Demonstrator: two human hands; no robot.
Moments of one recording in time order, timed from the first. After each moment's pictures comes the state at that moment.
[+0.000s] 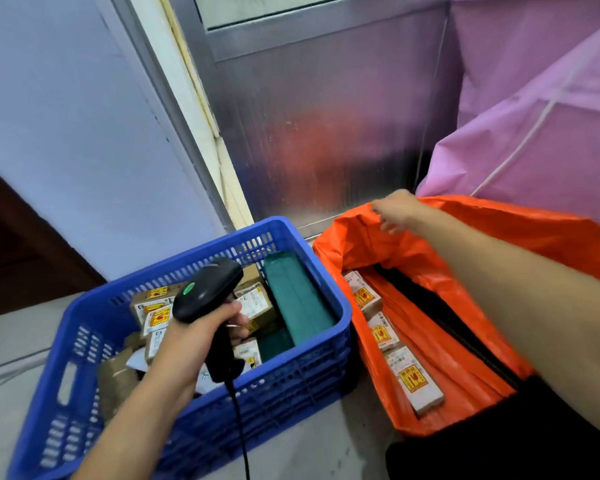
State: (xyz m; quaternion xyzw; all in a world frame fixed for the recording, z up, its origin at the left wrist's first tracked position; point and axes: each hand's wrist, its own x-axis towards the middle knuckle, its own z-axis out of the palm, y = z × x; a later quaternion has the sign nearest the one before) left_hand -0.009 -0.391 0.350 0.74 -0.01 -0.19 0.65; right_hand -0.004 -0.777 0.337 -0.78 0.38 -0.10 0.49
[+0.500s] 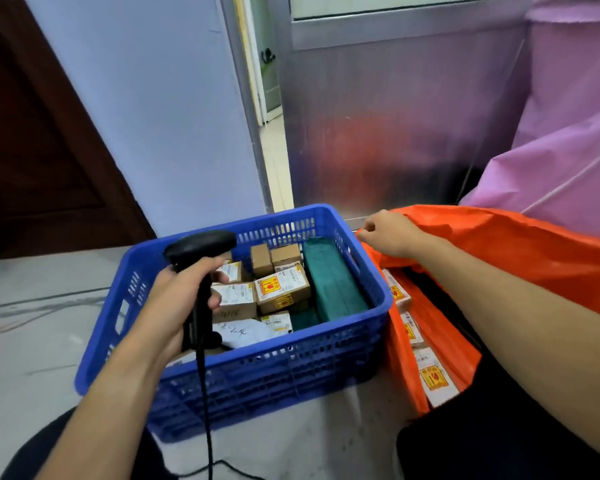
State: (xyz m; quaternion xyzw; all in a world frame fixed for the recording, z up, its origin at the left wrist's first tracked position) left_hand 0.006 -0.291 0.369 0.71 0.01 -0.12 0.69; right_hand 0.000 -0.646 0.344 -0.97 0.17 -0.02 0.19
